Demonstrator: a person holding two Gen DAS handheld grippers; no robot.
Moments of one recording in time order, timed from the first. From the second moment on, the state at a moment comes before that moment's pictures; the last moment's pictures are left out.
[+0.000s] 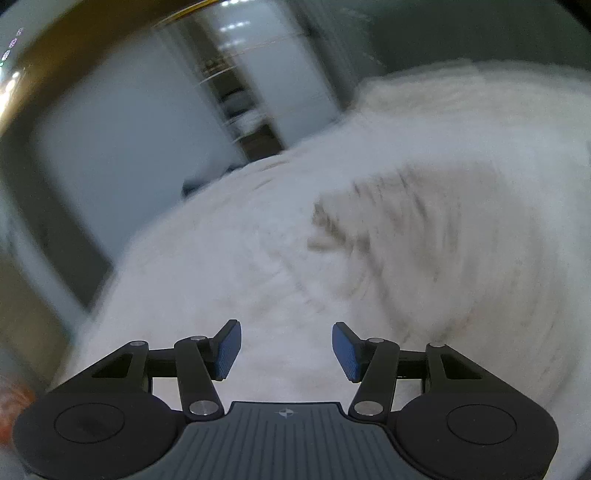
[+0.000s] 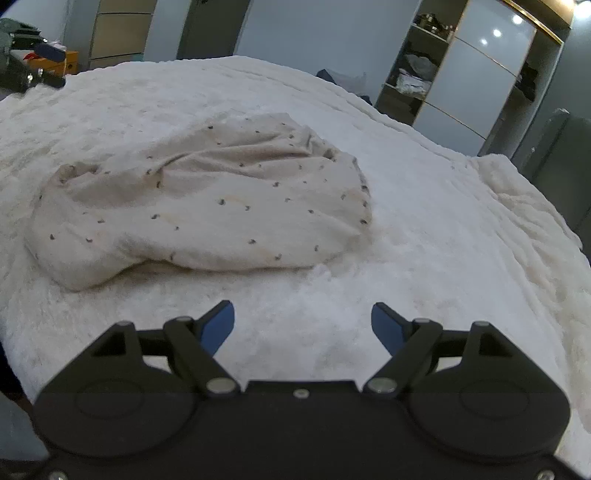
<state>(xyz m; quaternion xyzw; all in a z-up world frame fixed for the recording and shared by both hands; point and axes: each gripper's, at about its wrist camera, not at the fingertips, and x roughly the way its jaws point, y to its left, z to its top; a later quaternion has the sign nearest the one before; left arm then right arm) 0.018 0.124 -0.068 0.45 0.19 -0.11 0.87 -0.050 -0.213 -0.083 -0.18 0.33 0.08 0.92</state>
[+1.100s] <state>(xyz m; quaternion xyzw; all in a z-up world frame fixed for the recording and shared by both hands) 0.021 0.073 0.078 0.30 0.01 -0.21 0.93 -0.022 -0.119 -0.115 -0.45 0.18 0.14 0.86</state>
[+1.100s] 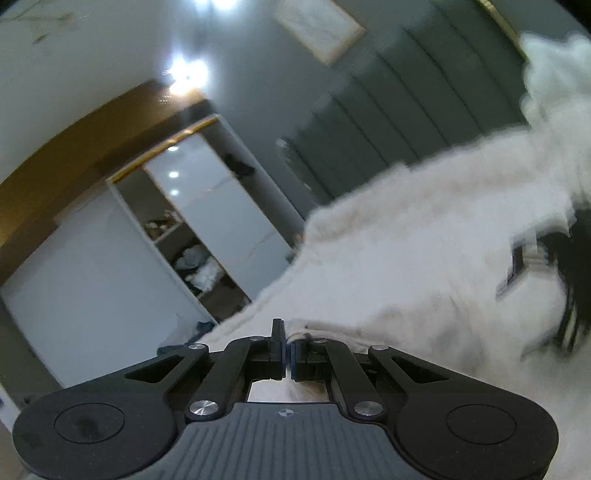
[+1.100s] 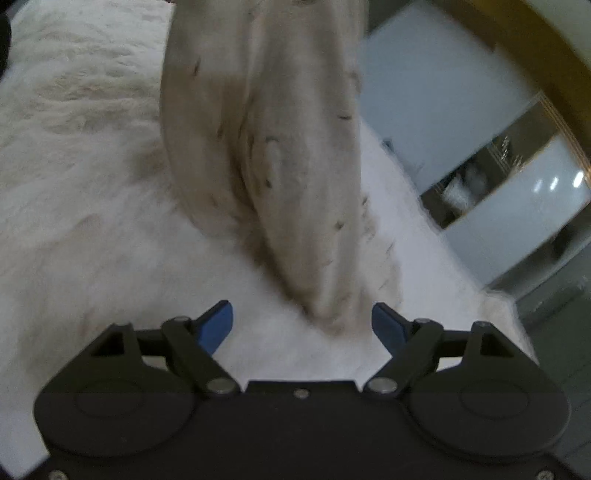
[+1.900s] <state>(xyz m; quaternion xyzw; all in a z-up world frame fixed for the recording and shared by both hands) 0.011 0.072 0.179 0.21 0.04 -0.16 0.96 -0.028 -0.063 -0.065 -0.37 0.11 0.11 0.92</state>
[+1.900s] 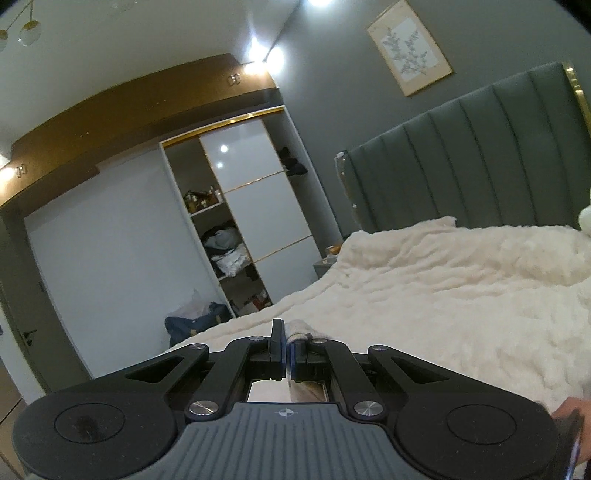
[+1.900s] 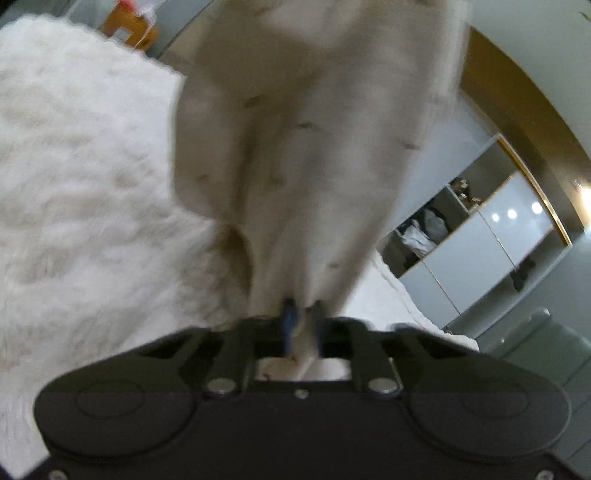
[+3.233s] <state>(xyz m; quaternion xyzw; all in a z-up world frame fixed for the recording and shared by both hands) 0.294 0.021 0.009 0.04 0.34 -0.11 0.93 0.174 -0.284 -0.013 -0.26 0.28 0.05 0.92</state>
